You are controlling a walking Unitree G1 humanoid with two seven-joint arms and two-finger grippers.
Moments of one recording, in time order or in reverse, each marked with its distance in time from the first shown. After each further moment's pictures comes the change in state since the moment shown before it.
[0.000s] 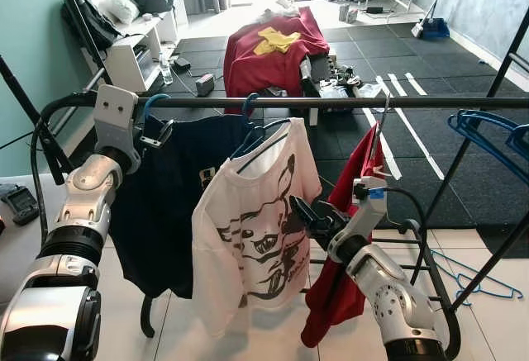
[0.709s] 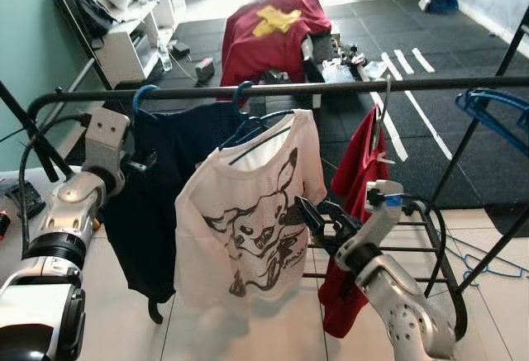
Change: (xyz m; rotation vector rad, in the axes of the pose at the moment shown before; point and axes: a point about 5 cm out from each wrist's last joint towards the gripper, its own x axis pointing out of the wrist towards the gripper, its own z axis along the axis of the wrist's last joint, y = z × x) left arm -0.017 0.015 -0.043 0.033 0.246 -0.055; right arm -0.030 0.018 0.011 0.004 -0.055 0.013
